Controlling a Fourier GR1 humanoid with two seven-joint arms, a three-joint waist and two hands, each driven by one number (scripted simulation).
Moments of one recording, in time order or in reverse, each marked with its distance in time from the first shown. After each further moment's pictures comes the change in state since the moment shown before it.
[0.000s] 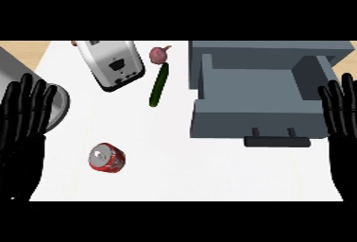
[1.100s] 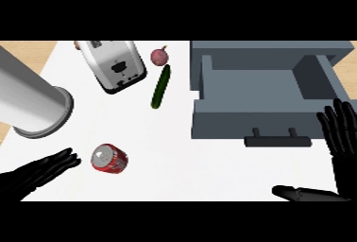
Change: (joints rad) left arm 0.192 0.467 0.030 0.037 0.705 -0.740 0.144; right arm 0.159 -0.009 -0.044 0.009 -0.026 0.032 0.122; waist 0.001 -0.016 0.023
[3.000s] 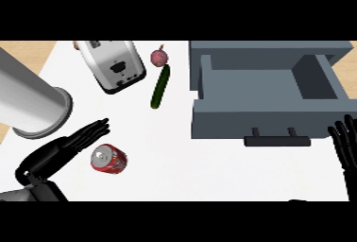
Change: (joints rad) left arm -0.223 -0.296 0.094 0.544 -0.616 -0.134 -0.277; right arm 0.094 0.033 -0.127 0.051 -0.028 0.161 -0.136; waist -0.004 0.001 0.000
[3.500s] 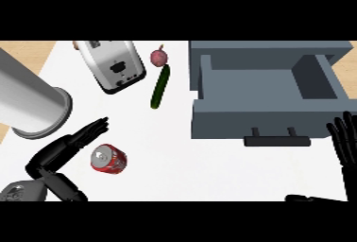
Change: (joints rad) left arm -0.061 0.056 -0.027 0.259 -0.199 0.109 -0.244; right arm -0.030 0.015 -0.008 0.014 0.011 -0.004 0.005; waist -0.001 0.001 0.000
